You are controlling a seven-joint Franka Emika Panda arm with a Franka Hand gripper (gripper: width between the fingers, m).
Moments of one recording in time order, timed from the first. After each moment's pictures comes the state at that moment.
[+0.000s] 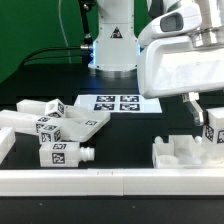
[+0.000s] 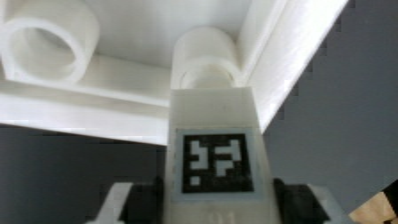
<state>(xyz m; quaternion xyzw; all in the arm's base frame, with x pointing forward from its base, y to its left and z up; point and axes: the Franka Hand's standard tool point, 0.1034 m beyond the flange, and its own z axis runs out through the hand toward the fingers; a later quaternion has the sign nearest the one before) 0.635 0.112 0.081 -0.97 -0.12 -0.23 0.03</state>
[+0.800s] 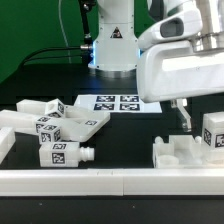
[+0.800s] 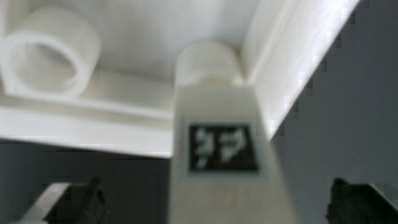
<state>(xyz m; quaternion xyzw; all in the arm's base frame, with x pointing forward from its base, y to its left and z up) 0.649 0.110 0.087 -0.98 -0.09 -0.17 0.05</state>
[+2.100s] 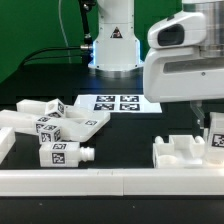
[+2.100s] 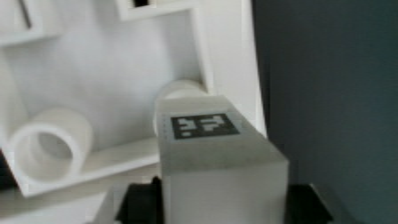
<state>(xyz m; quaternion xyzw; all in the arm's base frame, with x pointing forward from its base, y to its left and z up) 0.650 0.115 0.085 -0.97 0.21 -0.02 0.07</state>
